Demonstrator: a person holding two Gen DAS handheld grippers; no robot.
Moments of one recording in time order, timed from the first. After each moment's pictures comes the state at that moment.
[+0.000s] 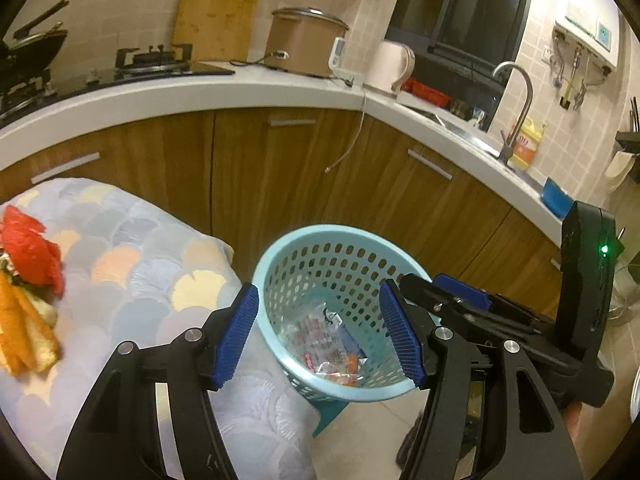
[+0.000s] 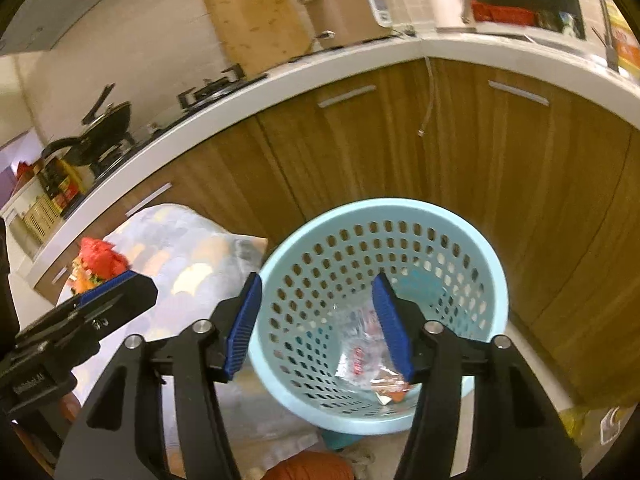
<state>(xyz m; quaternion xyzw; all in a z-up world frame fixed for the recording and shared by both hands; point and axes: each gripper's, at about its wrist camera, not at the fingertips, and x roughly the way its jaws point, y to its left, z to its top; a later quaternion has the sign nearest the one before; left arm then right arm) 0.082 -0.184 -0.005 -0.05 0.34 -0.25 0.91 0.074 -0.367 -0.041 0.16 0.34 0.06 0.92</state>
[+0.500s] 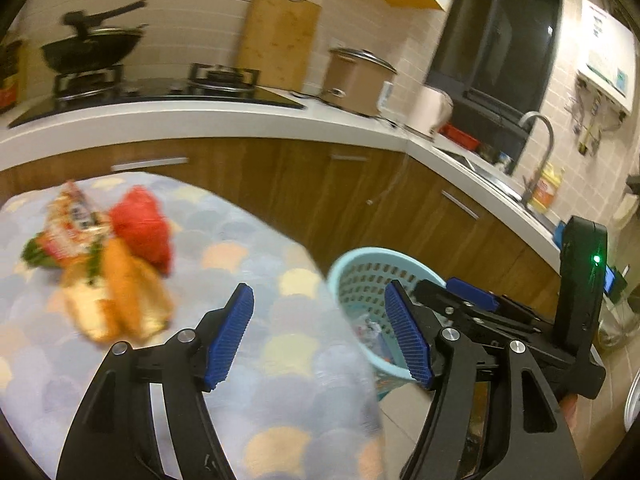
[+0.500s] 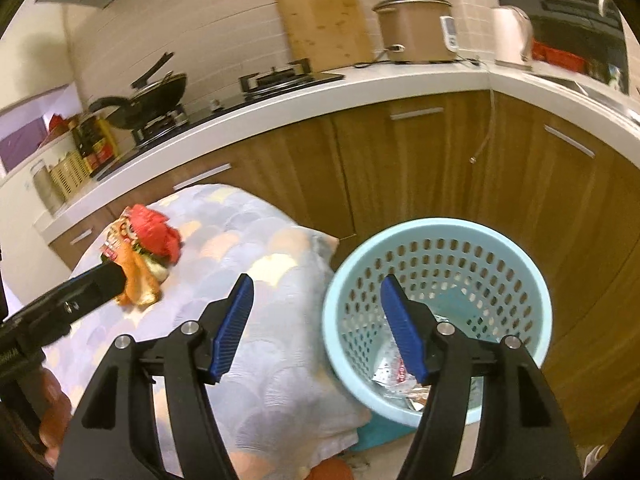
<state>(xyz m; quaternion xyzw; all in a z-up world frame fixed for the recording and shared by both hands) 0.041 -0.077 0.016 -0.10 0.30 -0.18 0.93 0.065 -0.284 -0.014 0.10 0.33 0.12 0.93</state>
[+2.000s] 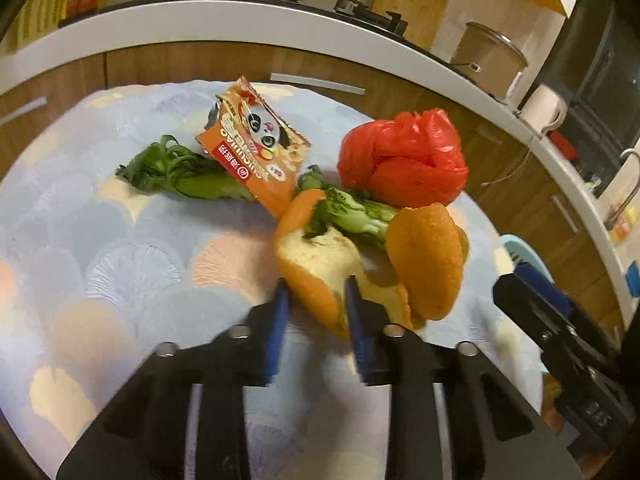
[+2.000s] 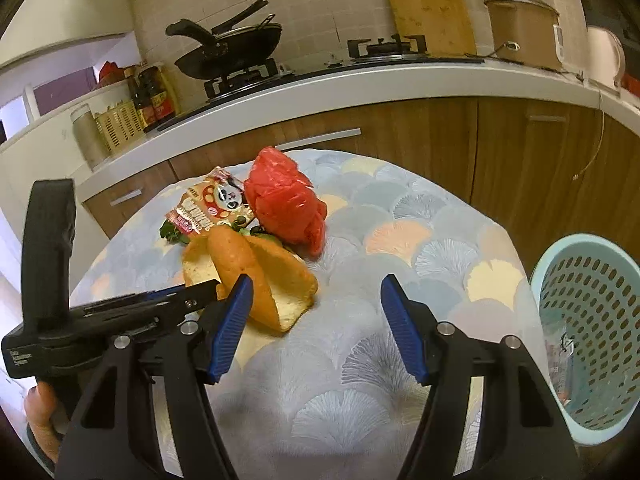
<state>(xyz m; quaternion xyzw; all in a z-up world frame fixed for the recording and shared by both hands) 0.105 0.077 -0.063 -0.14 0.42 -0.05 0.90 0.098 -0.107 -0.041 0.06 0.33 0.21 0.92</state>
